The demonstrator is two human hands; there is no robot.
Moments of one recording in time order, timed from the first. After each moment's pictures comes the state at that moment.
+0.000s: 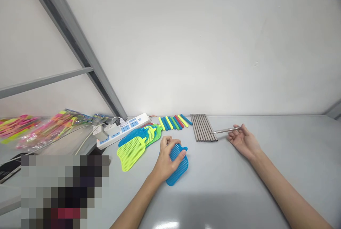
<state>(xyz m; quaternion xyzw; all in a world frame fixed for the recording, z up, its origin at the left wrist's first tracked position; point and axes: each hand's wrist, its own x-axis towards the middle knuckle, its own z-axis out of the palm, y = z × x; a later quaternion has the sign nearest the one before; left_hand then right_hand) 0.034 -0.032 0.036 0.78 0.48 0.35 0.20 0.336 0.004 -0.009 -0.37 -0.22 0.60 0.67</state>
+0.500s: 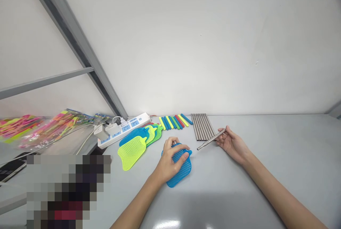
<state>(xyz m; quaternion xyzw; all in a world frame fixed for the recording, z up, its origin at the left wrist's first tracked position) 0.036 -0.035 0.034 0.81 0.44 0.33 0.22 0.289 -0.011 0.008 -0.36 -0.31 0.67 0.57</state>
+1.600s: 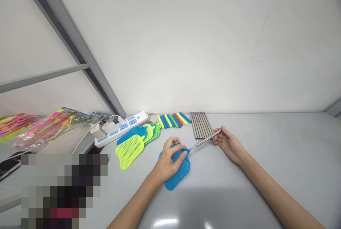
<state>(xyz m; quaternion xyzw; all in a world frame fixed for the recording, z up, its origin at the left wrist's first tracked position) 0.037 -0.032 0.029 0.82 0.41 0.33 0.23 0.283 -0.012 0.002 -0.37 -0.30 0.67 0.57</state>
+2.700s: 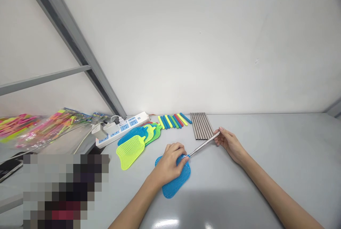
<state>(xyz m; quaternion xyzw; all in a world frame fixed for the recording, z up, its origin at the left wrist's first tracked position) 0.037 -0.037 0.033 0.87 0.40 0.24 0.18 0.279 -0.016 0.013 -0.44 -0.40 0.57 0.56</state>
